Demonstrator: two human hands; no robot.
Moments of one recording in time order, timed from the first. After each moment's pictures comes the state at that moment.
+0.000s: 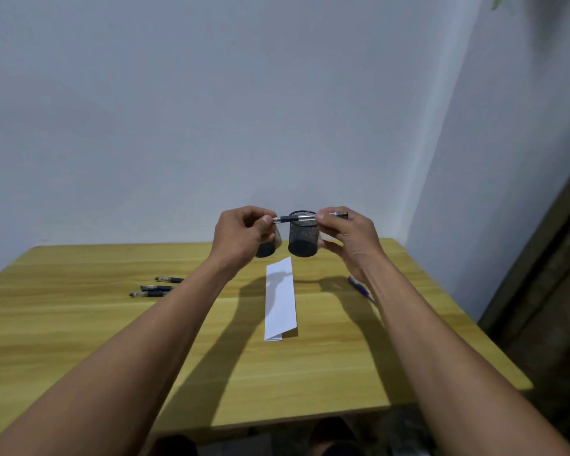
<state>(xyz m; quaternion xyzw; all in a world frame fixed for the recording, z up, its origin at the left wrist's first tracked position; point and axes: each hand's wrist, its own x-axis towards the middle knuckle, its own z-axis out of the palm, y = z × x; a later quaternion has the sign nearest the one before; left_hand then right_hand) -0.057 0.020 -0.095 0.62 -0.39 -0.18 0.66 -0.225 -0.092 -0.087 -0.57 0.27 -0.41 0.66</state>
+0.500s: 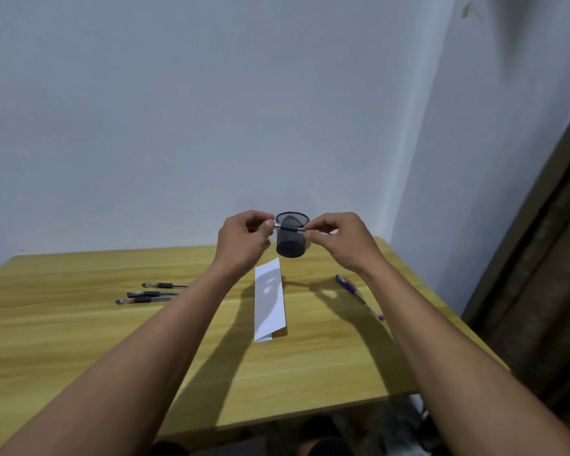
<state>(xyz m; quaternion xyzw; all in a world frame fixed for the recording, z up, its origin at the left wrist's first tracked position) -0.074 0.010 -0.100 0.64 -0.41 -0.15 0.63 -0.243 -0.100 -0.090 -0.80 0.31 -0.38 0.34</state>
